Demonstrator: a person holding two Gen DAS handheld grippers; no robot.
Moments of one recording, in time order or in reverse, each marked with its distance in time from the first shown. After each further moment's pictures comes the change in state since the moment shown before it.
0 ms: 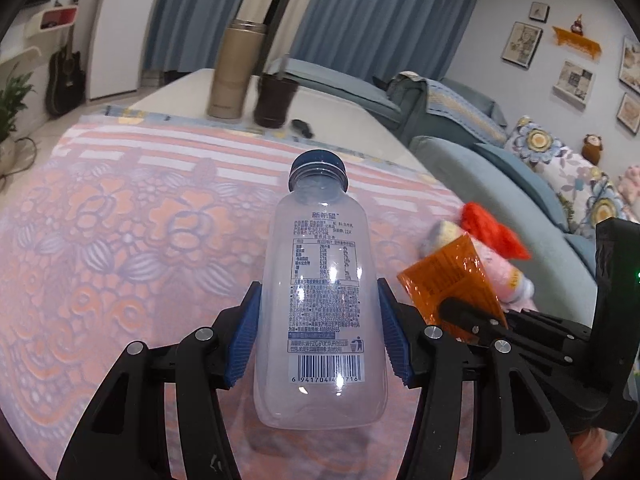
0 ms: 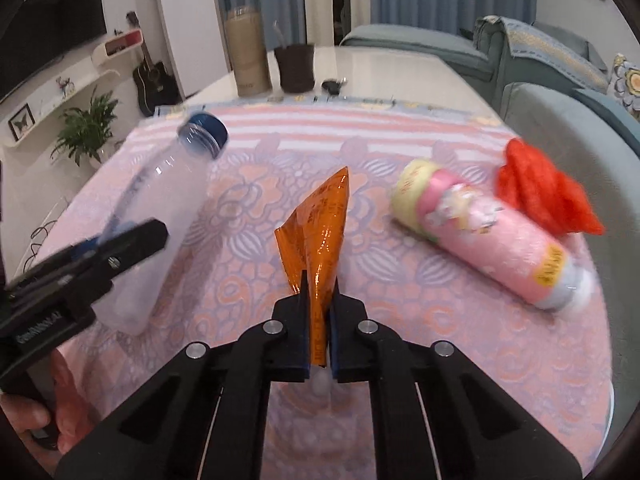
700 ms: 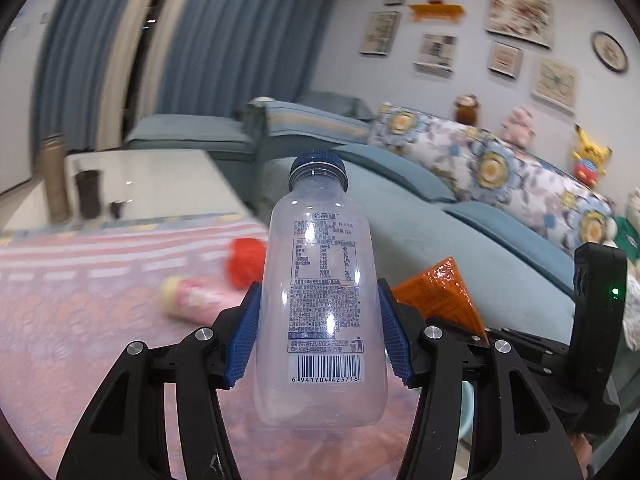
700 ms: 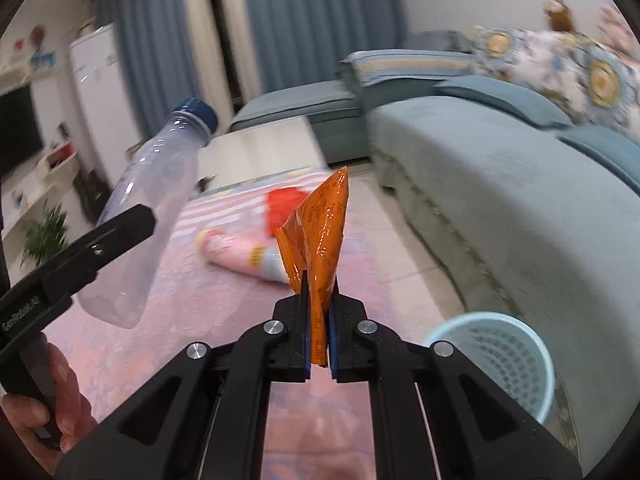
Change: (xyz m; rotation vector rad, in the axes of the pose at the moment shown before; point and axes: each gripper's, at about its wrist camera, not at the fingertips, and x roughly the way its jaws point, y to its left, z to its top) left arm -0.047 -0.247 -0.015 0.314 -0.092 -0.325; right arm -0.206 -0.174 -0.079 0.329 -0.241 -0.201
